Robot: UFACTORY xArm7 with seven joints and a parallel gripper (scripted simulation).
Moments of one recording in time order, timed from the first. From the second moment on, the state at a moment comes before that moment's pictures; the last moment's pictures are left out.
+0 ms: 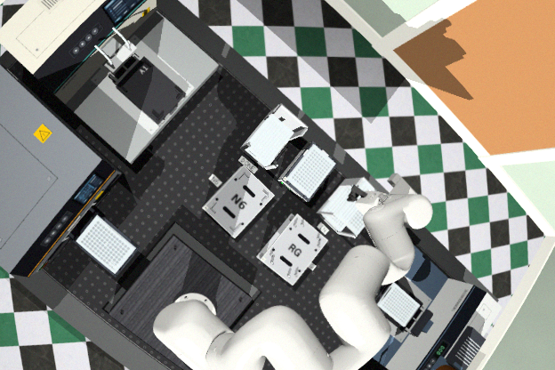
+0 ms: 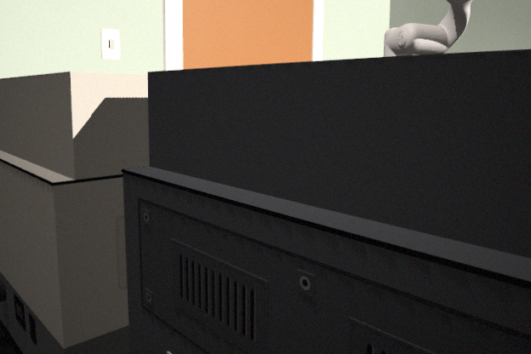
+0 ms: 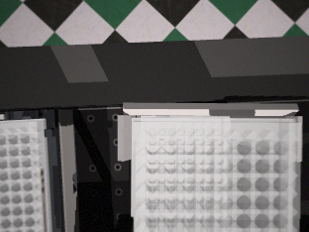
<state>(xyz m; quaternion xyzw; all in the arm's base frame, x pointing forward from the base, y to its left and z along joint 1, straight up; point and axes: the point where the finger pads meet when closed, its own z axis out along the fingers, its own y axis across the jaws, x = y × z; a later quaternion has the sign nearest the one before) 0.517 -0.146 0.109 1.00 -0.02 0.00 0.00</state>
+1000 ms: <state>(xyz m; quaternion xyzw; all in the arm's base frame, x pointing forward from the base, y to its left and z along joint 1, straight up) 0.517 -0.145 0.137 1.00 -0.02 0.00 0.00</state>
